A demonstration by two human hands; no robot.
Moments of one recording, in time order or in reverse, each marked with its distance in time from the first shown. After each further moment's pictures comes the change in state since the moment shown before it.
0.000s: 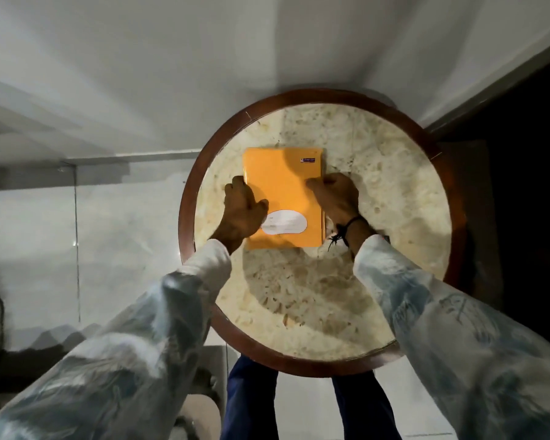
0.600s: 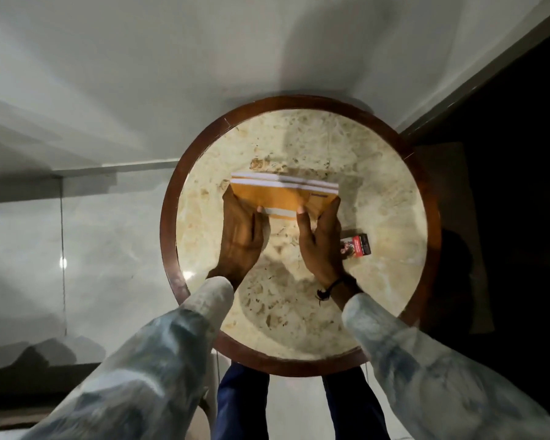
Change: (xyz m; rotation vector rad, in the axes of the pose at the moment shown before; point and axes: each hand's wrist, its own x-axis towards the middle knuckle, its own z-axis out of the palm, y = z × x) left_hand -0.049 -0.007 0.039 -0.048 0.221 0.518; right_hand -0.079 0.054 -0.010 0.206 0.056 -0.411
